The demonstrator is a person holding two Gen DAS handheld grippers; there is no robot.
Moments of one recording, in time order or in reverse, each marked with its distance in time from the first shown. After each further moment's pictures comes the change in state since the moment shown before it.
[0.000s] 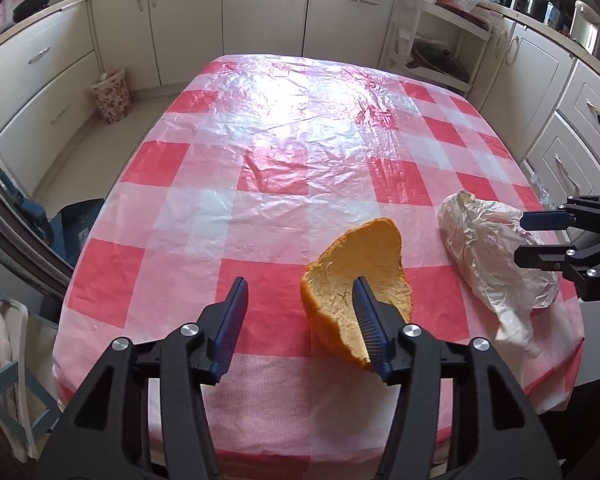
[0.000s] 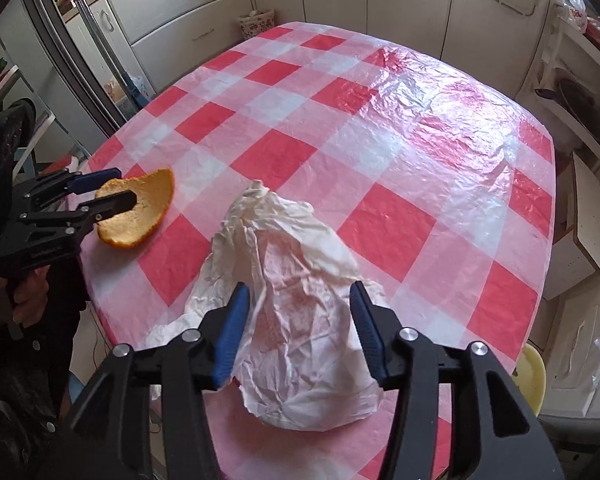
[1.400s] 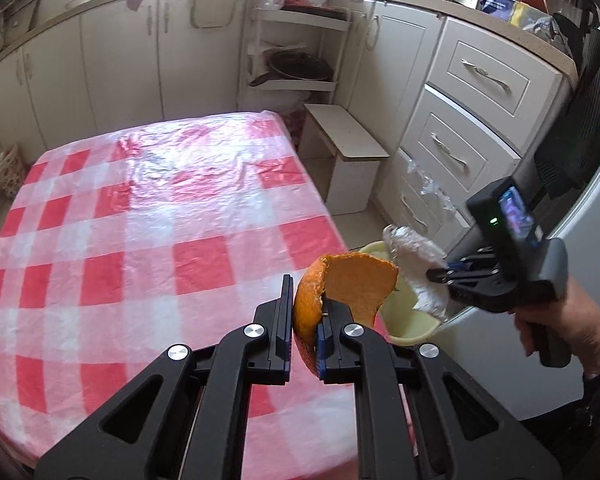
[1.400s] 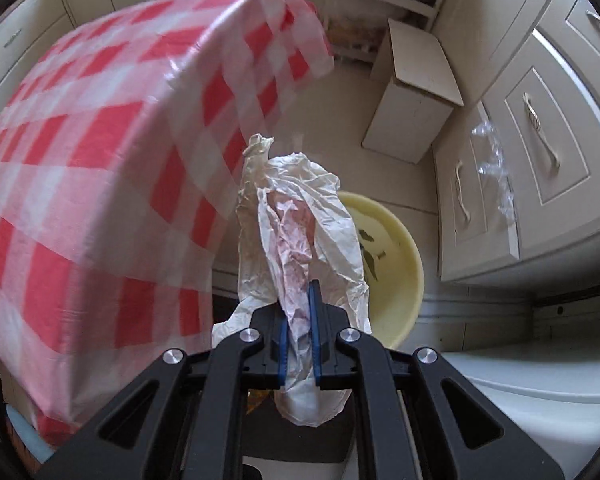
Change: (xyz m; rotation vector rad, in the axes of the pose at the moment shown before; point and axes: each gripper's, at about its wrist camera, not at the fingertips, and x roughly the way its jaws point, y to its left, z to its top) left arm -0.021 -0.252 0.039 0.248 -0.065 -0.283; right arm -0.023 -0.209 -0.141 0.422 0.201 -0.389
